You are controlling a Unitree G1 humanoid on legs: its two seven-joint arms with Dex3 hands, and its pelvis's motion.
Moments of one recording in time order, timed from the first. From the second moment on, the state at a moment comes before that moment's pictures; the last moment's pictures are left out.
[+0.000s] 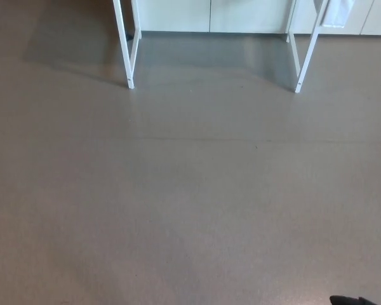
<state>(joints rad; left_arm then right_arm) 0.58 0.25 0.39 0.17 -0.19 0.04 -0.17 0.34 -0.24 -0.02 0.34 -0.11 -0.05 0.11</state>
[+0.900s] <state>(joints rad) 0.72 0.24 0.40 0.03 -0.28 0.08 -0.25 0.46 -0.25 -0.06 0.26 -0.01 -0.07 0.19</state>
